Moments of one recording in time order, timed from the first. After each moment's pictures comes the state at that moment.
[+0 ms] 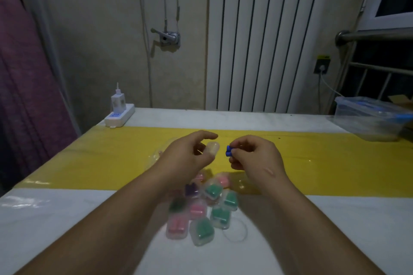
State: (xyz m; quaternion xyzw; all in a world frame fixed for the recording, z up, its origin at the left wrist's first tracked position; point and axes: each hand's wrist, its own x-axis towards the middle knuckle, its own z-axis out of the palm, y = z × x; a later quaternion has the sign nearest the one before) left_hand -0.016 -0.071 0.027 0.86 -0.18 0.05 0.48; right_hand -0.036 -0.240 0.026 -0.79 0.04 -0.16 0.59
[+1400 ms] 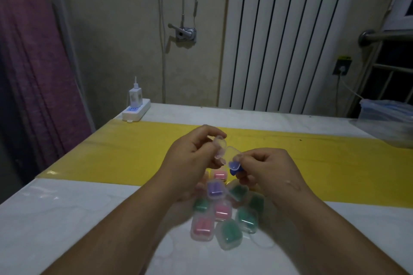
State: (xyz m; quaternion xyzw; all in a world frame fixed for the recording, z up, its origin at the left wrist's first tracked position) left_hand -0.034 -0.042 0.026 0.73 -0.17 0.08 0.66; right_hand -0.054 -0.203 0.027 -0.80 0.02 -0.08 0.60
